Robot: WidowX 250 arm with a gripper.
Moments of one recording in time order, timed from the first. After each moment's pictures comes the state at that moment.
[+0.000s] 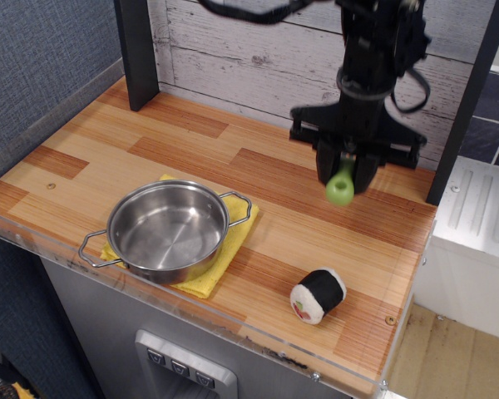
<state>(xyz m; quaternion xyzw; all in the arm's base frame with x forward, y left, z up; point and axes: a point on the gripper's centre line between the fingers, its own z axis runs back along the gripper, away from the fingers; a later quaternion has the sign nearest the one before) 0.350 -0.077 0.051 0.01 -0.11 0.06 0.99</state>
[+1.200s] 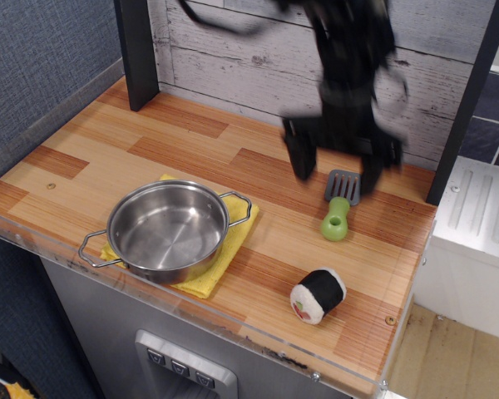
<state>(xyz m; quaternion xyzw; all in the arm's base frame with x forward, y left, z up) 0.356 -0.053 0.070 -0.03 -0.12 0.03 0.99</state>
